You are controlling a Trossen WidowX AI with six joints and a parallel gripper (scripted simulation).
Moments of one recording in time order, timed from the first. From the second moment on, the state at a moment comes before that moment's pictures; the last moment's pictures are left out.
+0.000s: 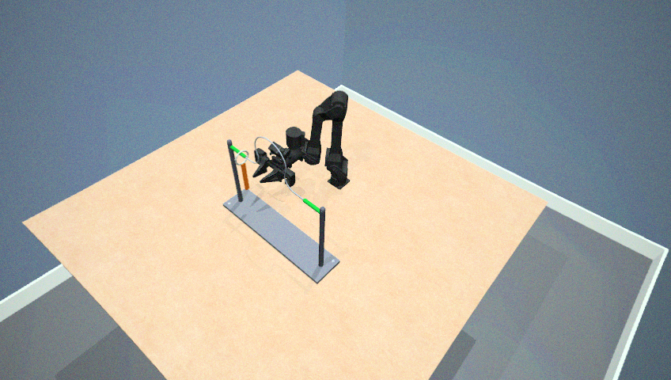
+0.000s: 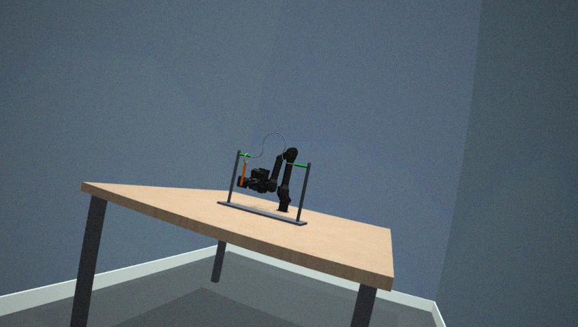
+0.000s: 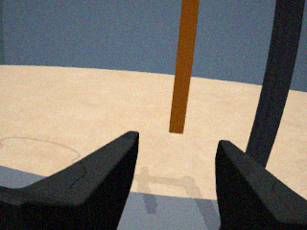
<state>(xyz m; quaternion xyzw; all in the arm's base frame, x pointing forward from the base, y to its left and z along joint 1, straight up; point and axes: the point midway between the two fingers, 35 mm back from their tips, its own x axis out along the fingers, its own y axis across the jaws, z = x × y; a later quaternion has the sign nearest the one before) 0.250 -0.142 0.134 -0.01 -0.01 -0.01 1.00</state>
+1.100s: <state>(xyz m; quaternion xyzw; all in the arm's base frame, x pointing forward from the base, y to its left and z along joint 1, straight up) 0.300 -0.145 0.137 -0.01 -0.01 -0.01 1.00</state>
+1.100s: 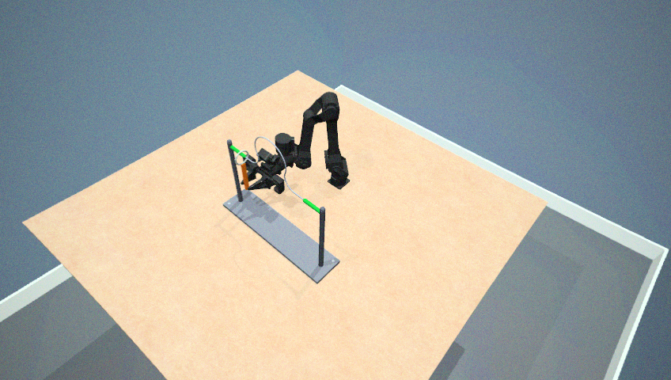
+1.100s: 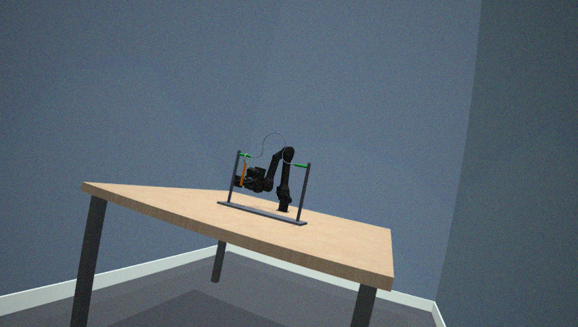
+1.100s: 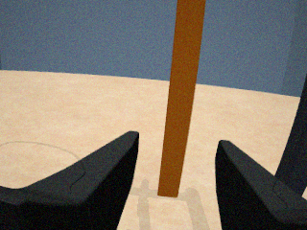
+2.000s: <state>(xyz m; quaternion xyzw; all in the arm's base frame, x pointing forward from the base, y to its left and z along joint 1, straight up) 0.320 -0.142 0.137 -0.01 -0.01 -0.01 1.00</state>
